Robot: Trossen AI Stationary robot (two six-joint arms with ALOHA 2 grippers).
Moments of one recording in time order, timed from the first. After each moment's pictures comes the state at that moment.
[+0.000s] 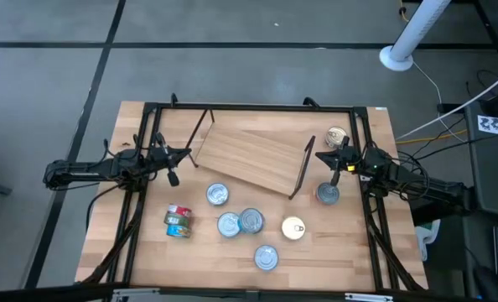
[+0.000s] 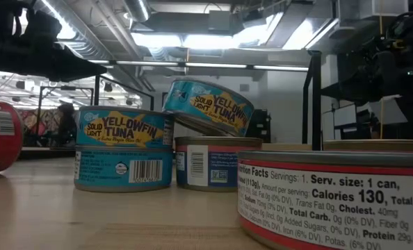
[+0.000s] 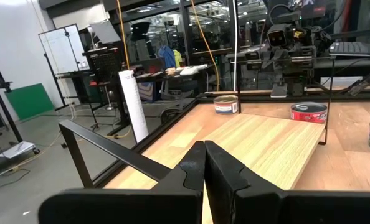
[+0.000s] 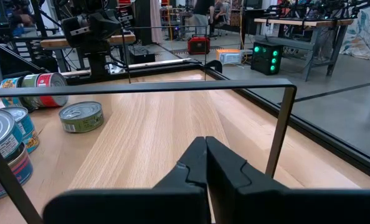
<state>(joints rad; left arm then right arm) 0.06 0.06 0.01 0.06 -0.40 0.16 -0.32 0.14 0.01 0.01 0.01 0.02</state>
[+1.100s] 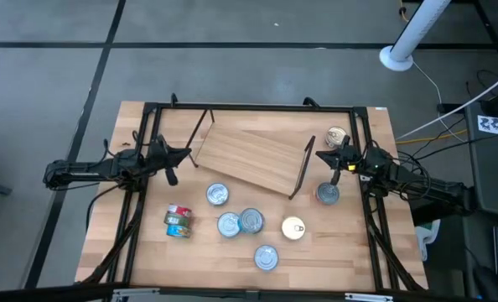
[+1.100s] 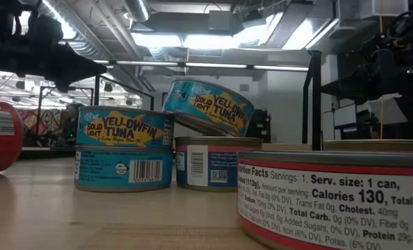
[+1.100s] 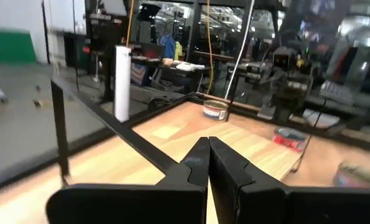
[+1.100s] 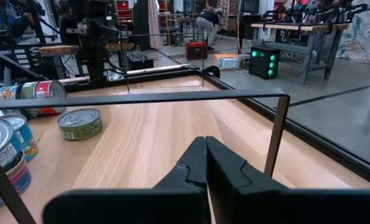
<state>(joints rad) 0.06 0.05 0.01 0.06 -0.40 -0.19 -0.32 0.14 0.01 0.05 0.01 0.02</state>
